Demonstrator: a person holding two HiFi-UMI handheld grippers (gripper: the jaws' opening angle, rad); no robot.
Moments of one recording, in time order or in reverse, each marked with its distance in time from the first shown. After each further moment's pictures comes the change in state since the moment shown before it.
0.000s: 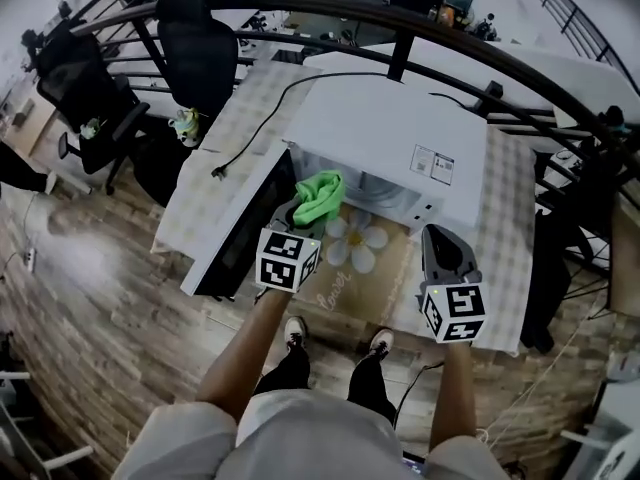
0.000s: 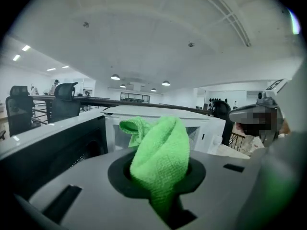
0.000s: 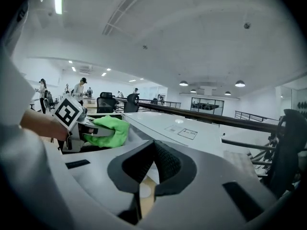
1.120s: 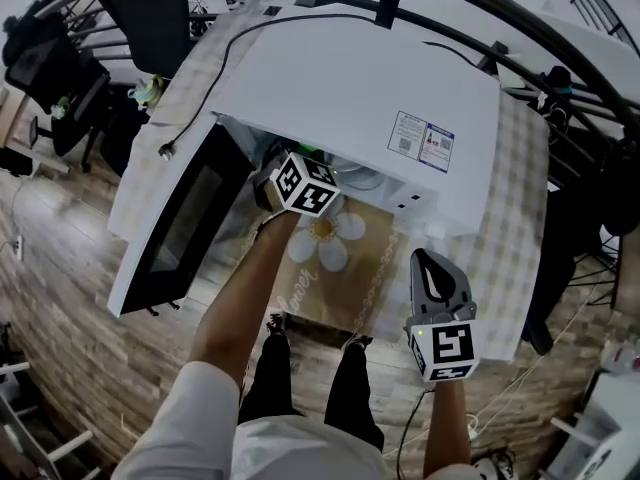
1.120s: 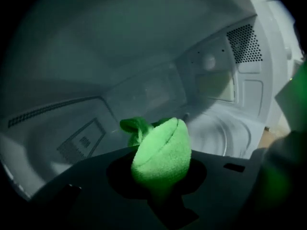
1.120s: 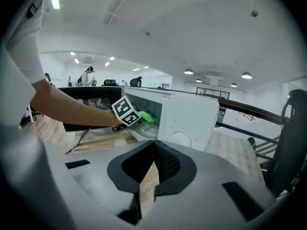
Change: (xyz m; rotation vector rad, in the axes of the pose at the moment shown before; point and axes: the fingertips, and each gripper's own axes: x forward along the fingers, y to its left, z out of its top) left arm 0.226 0.041 -0.063 0.478 0.237 0.250; right arm 0.017 -0.038 -0.116 -0.032 0.157 0.058
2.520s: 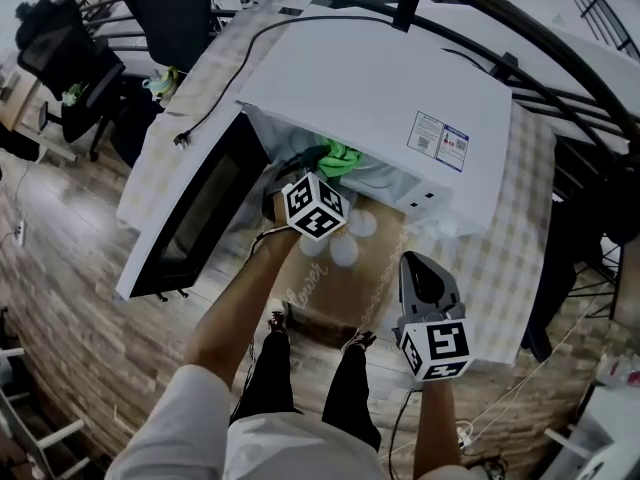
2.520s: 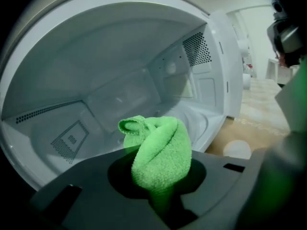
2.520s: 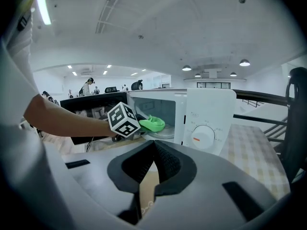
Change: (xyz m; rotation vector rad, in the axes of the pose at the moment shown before) left arm -0.041 -0.047 -0.018 0.122 -0.027 -0.194; right arm 0.004 0.039 0.001 0.135 -0.016 0.073
